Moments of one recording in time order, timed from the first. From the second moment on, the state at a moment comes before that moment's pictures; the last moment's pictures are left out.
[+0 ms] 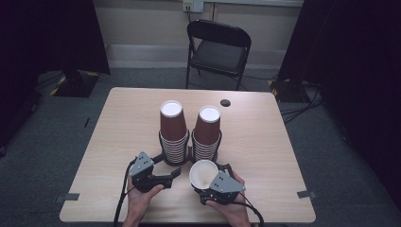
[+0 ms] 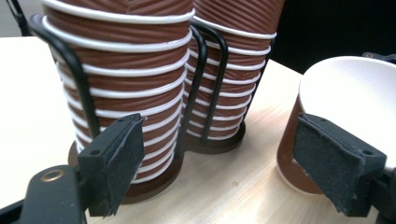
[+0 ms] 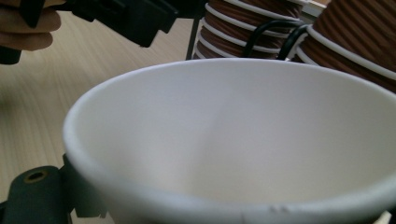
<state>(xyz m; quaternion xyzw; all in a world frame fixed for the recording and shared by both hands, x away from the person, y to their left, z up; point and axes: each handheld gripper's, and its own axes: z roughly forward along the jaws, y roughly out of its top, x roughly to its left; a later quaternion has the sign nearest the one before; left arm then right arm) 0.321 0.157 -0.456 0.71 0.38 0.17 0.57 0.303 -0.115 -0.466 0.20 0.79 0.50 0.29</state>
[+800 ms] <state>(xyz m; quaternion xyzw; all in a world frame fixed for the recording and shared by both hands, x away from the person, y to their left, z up) 0.309 0.168 -0.489 0.69 0.41 0.26 0.54 0.328 -0.168 -0.457 0.30 0.74 0.53 0.27</state>
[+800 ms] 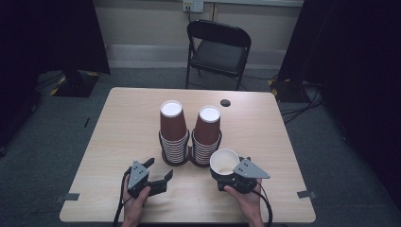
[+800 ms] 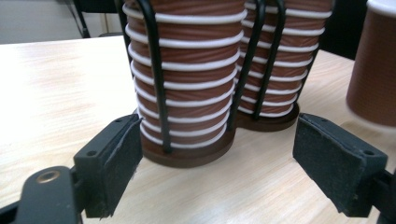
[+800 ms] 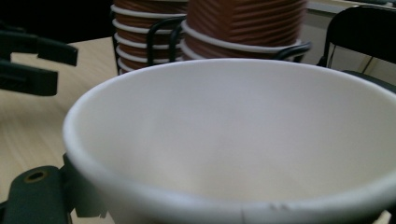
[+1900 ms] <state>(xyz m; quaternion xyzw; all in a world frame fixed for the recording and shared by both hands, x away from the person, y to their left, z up) 0.300 0.164 -0.496 0.68 0.41 0.30 0.53 0.404 -0.211 -0.441 0.40 0.67 0.53 0.34</state>
